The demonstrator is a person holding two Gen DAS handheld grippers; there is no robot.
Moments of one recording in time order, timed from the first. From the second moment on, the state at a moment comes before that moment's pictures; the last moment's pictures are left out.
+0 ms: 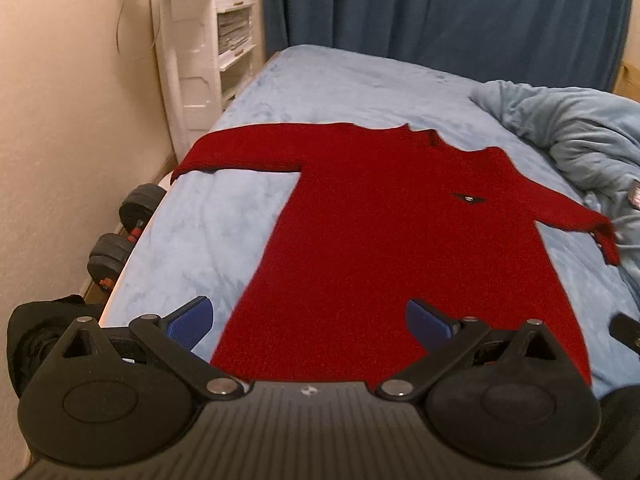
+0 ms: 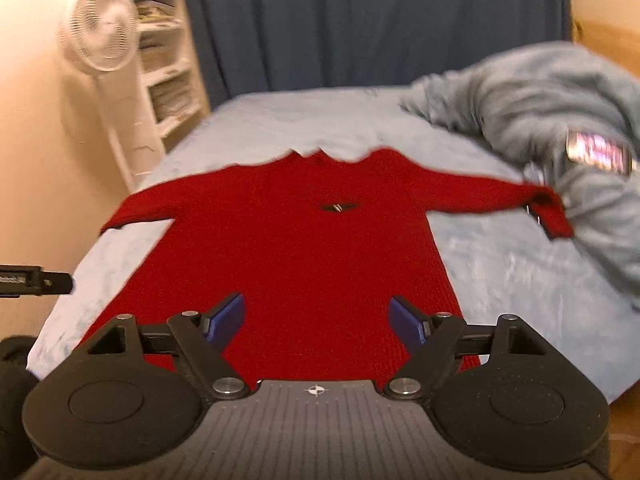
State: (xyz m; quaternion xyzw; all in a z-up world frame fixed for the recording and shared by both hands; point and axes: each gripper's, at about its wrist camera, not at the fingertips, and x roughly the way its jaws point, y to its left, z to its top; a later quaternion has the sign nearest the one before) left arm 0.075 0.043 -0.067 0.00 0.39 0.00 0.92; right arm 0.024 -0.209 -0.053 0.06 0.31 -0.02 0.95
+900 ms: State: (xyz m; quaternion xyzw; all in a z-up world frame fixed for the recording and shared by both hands) left arm 0.121 0.115 -0.065 -0.08 0.38 0.06 0.92; right arm 0.054 -0.202 -0.069 0.09 0.34 -0.03 0.93
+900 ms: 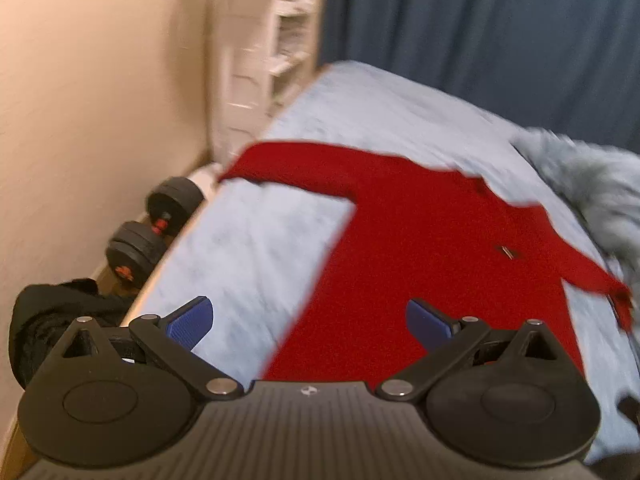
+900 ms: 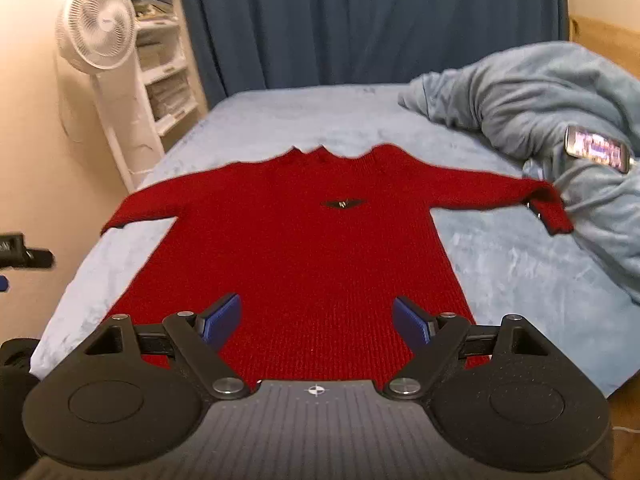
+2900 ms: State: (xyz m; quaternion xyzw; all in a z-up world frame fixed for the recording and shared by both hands) left arm 0.631 -0.012 -0.196 0.12 0.48 0.01 0.87; right arm 0.295 -0.339 -0.230 0.22 0.29 -0.15 0.92
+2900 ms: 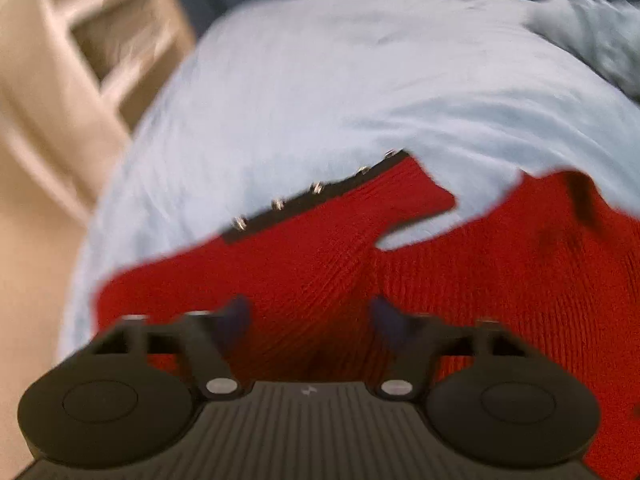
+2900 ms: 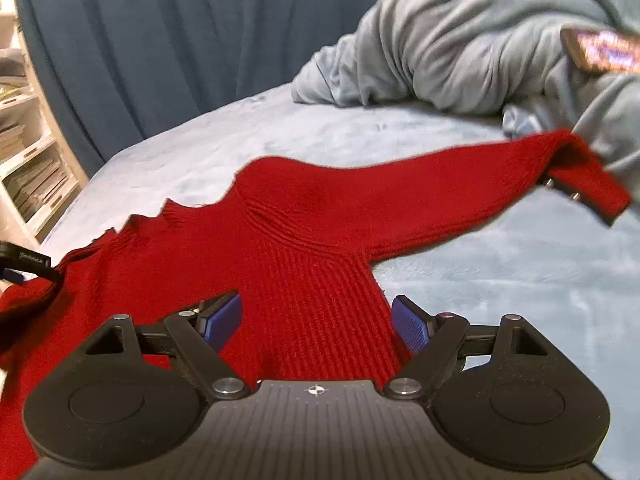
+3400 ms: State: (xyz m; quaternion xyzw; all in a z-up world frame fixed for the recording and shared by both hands) left arm 0.522 -0.105 -0.077 0.02 0.38 -0.20 0.90; right arm 0.289 -0.379 -0.233 0.29 0.29 -0.17 0.90
